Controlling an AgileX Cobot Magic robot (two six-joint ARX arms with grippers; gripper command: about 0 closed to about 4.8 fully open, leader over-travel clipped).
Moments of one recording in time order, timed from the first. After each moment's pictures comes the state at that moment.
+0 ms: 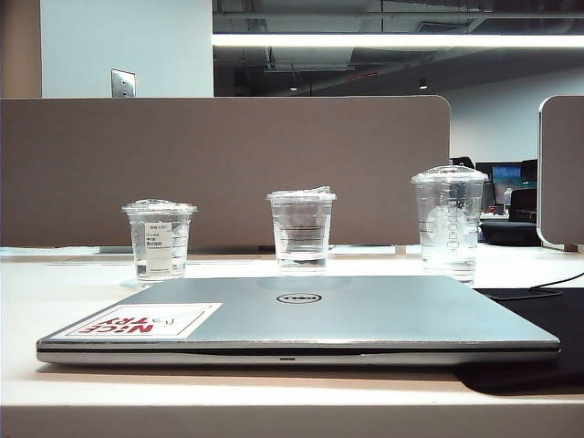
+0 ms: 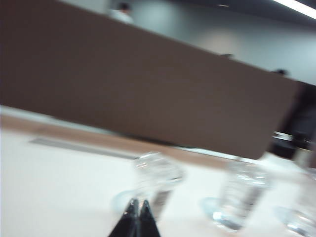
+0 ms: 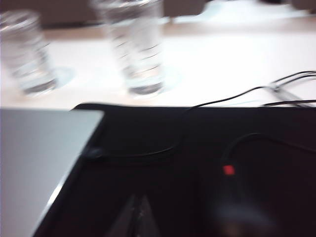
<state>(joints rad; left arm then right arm) -0.02 0.09 0.09 0.23 0.14 -0.28 0.05 0.19 0.01 -0.02 -0.06 0.05</state>
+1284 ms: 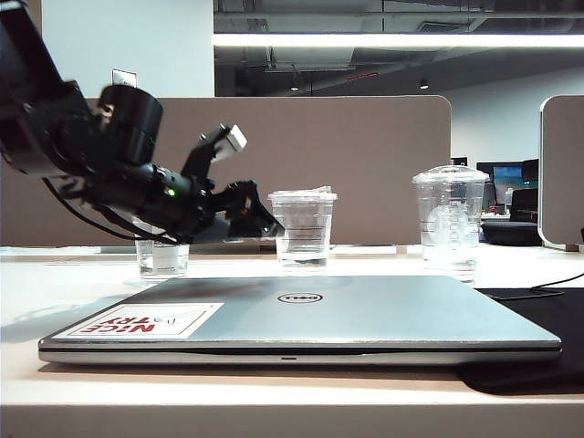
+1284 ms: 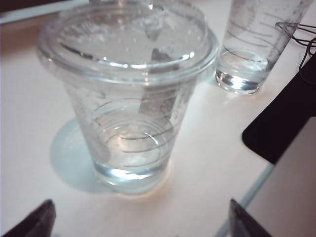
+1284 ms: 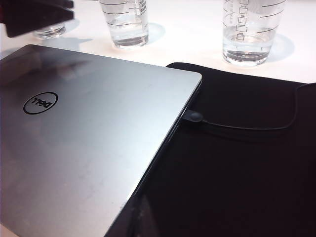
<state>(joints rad) -0.34 1.99 1.05 0.63 0.52 0.12 0.31 0.28 0.01 -0.02 -0.07 0.05</state>
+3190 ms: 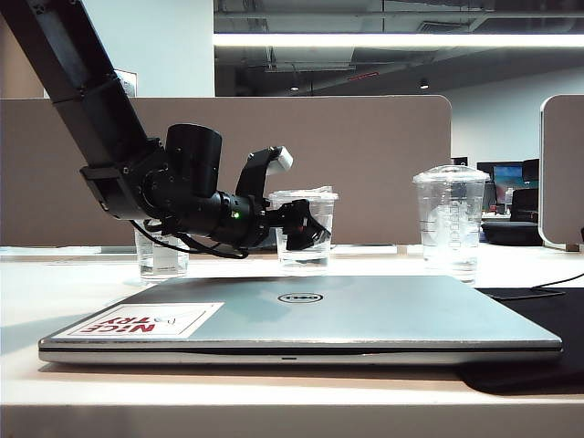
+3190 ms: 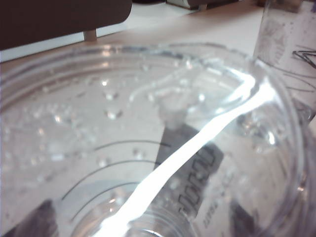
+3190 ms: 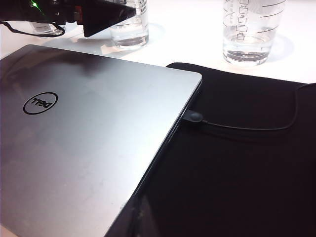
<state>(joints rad) -0.41 2.28 1.39 0.72 0.47 0.07 0.31 0.28 0.01 -0.02 -0.07 0.05</state>
